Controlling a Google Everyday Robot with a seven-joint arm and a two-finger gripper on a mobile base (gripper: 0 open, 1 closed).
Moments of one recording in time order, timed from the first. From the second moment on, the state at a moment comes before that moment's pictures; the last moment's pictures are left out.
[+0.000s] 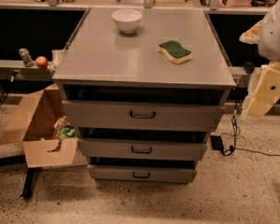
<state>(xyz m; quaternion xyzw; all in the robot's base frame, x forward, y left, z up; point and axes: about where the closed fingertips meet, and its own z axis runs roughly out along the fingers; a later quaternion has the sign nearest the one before) 0.438 -0.215 0.983 -0.60 0.78 -0.04 0.17</state>
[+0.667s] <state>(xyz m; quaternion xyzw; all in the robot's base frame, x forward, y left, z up) 0.442 -0.214 0.953 -0.61 0.78 -0.04 0.15</state>
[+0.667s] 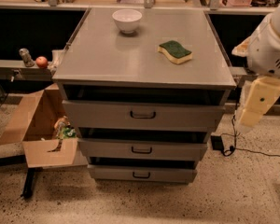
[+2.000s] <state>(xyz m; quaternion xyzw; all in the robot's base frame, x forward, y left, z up) 0.409 -0.176 0.742 -0.66 0.74 0.03 0.12</state>
